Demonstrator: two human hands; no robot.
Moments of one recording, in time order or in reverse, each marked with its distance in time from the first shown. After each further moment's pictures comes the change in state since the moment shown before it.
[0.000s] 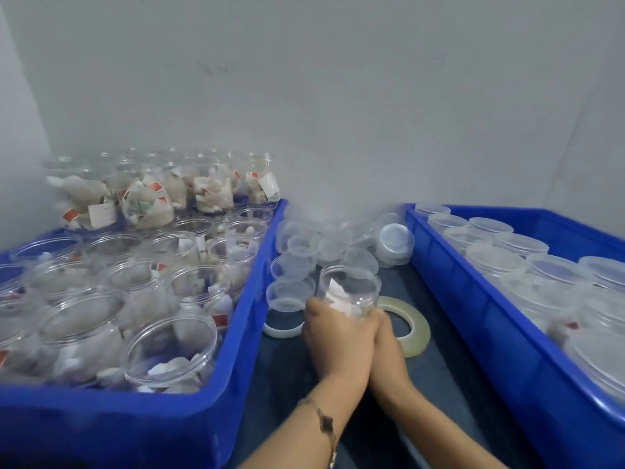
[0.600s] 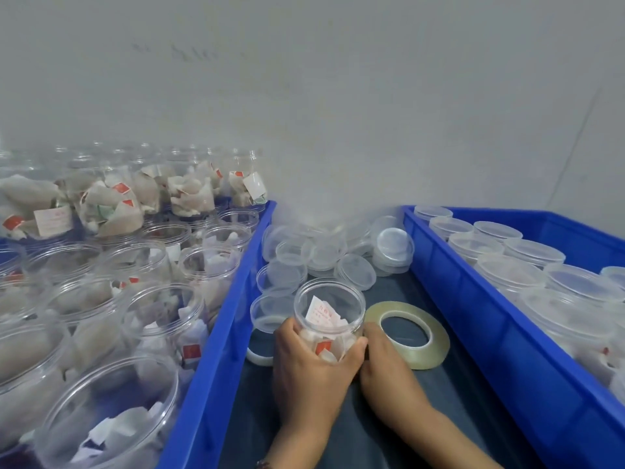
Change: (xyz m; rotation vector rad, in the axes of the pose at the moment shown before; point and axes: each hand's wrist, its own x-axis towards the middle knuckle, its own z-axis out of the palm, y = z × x) left_hand 0.031 -0.048 0.013 -0.004 0.146 0.182; right_hand 0.048 0.043 -0.012 -0.574 -0.182 -0.064
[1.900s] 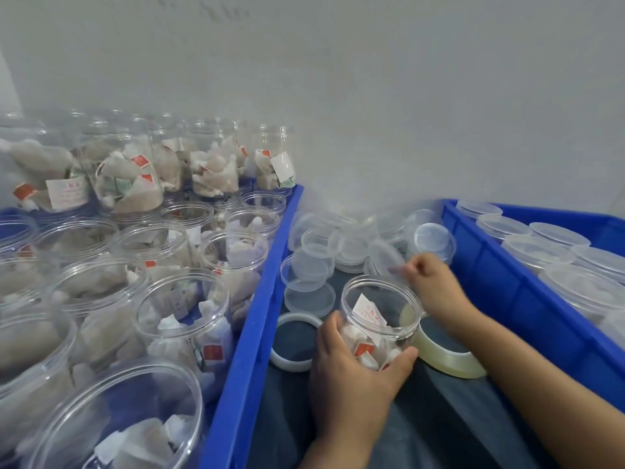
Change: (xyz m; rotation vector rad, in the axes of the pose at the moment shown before) left_hand 0.007 -0.009 0.009 -0.162 -0.131 0.035; right_hand 0.103 -0.024 -0.045 0.285 0.129 0.074
